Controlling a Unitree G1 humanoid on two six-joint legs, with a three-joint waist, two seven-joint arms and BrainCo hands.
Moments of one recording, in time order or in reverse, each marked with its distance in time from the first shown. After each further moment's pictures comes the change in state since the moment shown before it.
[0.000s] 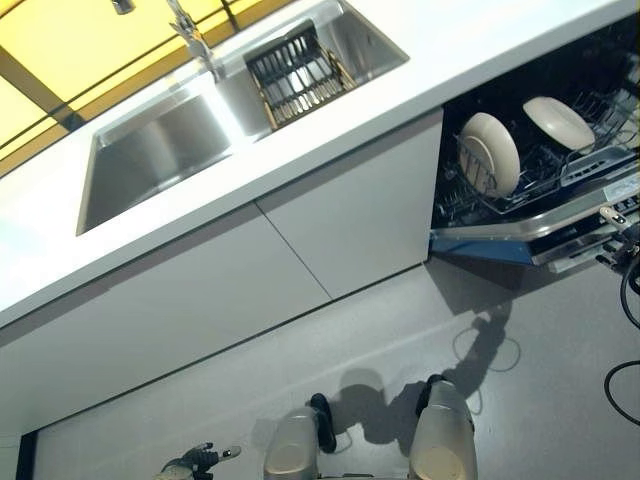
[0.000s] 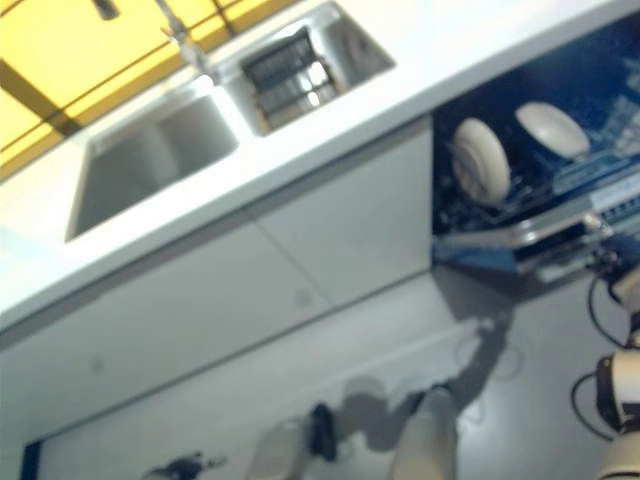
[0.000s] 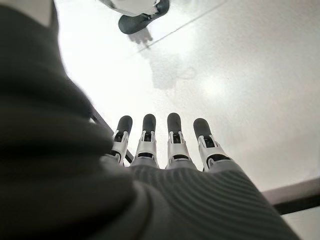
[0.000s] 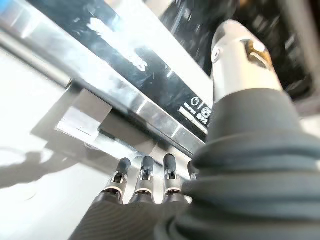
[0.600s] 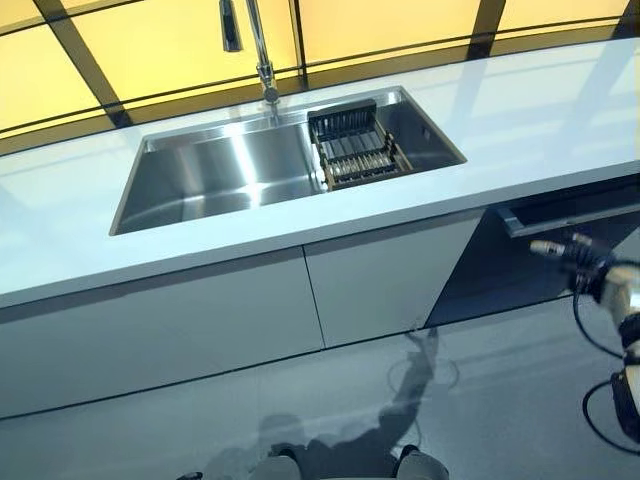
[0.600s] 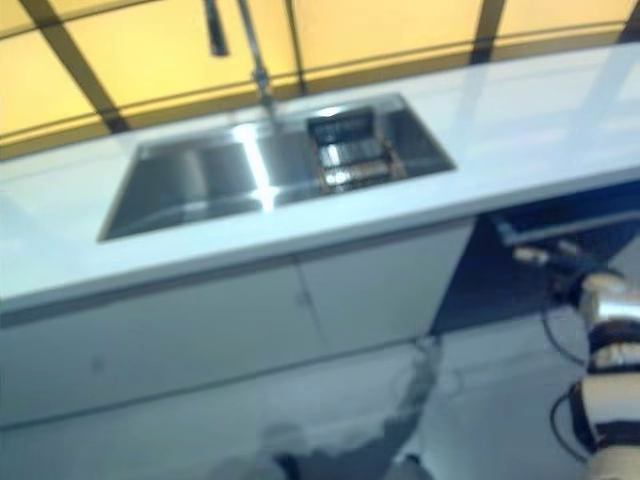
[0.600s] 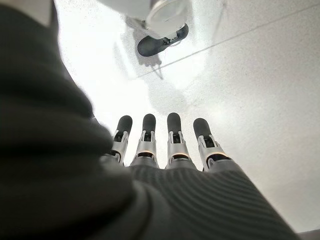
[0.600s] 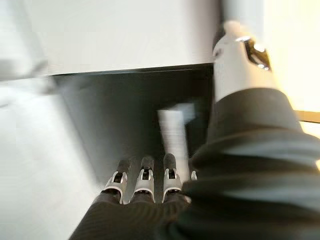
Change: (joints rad) left arm 0.025 0.014 0.003 0.066 0.063 -0.022 -0.008; right arm 0.338 0.154 -0.010 -0.153 -0.531 -0.066 0.087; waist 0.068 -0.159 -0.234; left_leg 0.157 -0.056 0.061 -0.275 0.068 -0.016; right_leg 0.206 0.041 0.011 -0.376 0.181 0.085
